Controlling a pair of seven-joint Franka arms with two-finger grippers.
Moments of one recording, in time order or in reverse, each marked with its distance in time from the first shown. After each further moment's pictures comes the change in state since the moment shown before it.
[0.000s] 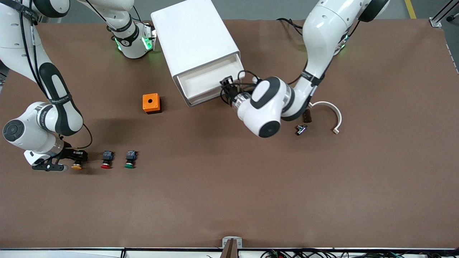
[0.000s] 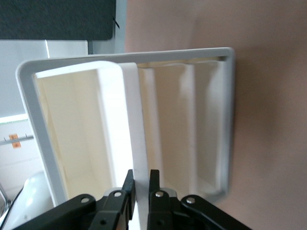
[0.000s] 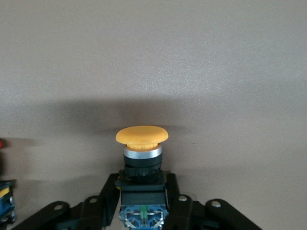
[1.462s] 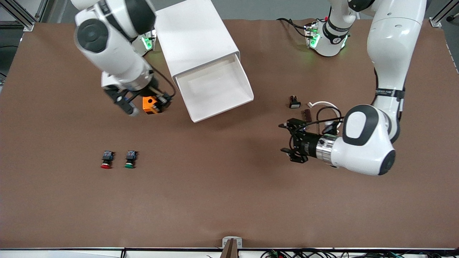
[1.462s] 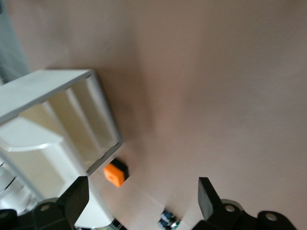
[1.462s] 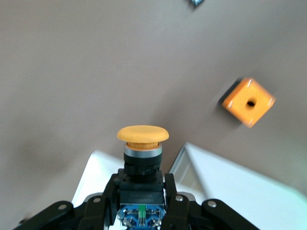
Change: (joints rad) left arm 0.322 -0.023 0.077 0.130 0.168 0.034 0.422; right arm 0.590 -0.541 0.250 0.096 0.122 -0.693 1.533
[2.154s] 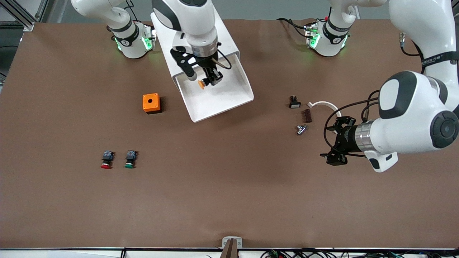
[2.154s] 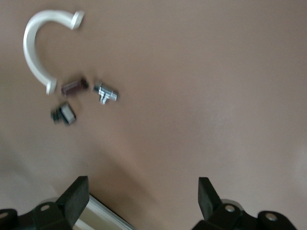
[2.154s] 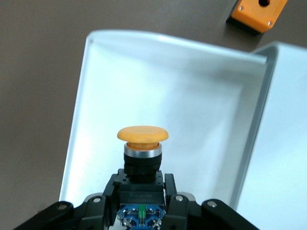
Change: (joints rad) left arm -0.023 -0.184 0.048 0.013 0.396 -0.024 0.648; right arm 0.318 0.074 -0.001 -0.003 -0.139 0.111 0.554
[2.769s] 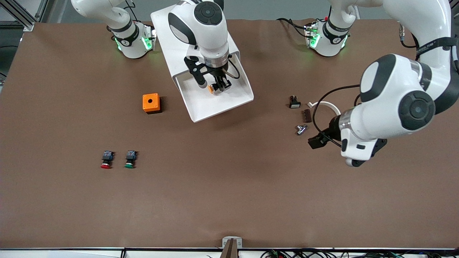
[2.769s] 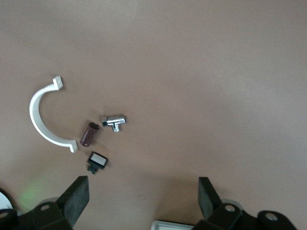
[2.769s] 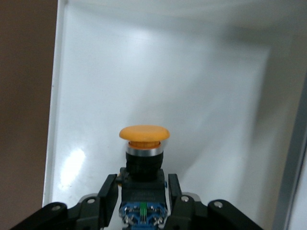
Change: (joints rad) left arm -0.005 -0.036 -0.127 -0.016 0.173 -0.029 0.437; right arm 0.022 0.083 -0.002 0.008 -0.002 0.058 0.072
